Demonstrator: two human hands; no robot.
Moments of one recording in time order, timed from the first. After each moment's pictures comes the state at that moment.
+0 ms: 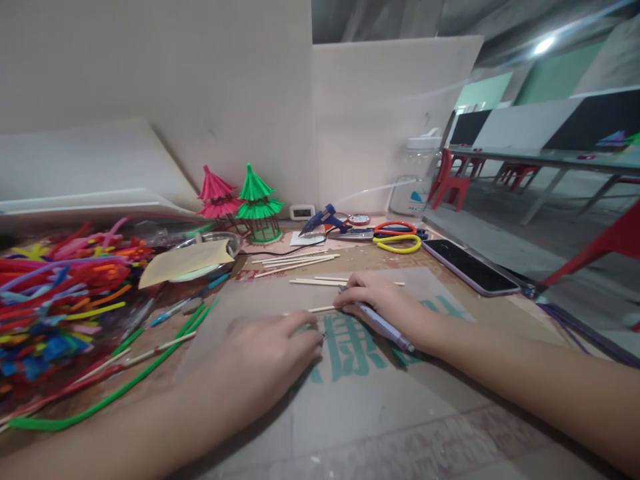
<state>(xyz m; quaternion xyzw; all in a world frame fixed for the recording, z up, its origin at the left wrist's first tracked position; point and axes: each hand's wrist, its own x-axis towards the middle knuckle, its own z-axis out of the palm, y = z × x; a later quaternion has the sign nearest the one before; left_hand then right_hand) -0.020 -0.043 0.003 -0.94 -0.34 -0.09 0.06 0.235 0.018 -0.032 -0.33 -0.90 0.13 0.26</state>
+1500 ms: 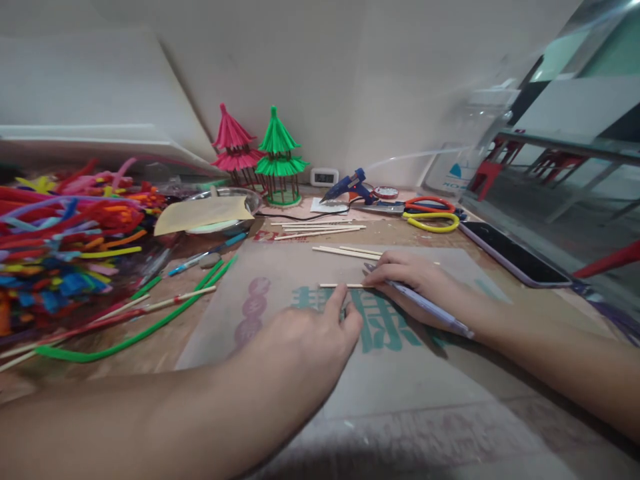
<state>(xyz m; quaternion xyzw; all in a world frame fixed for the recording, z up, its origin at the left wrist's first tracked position) 0.008 -0.075 0.002 -0.91 -0.39 0.07 0.10 0.238 0.013 -0.034 -0.31 -0.91 0.13 0.25</state>
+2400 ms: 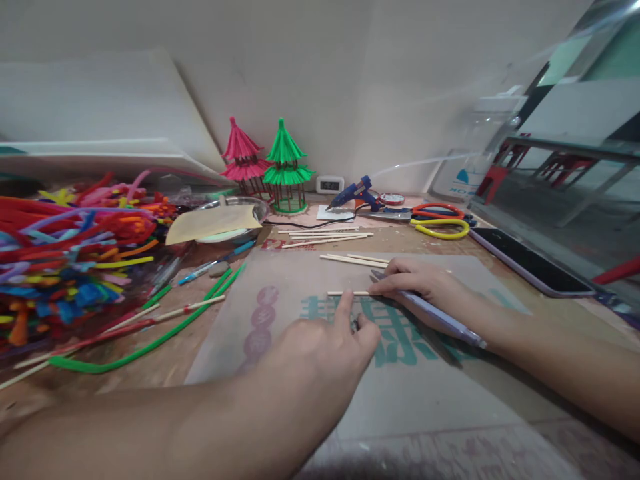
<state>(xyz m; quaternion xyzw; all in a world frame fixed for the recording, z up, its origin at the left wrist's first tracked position) 0.013 -0.075 -0.001 -0.90 -0.40 0.11 0.10 0.243 0.022 -0.042 -0.30 -0.91 0.15 0.25</state>
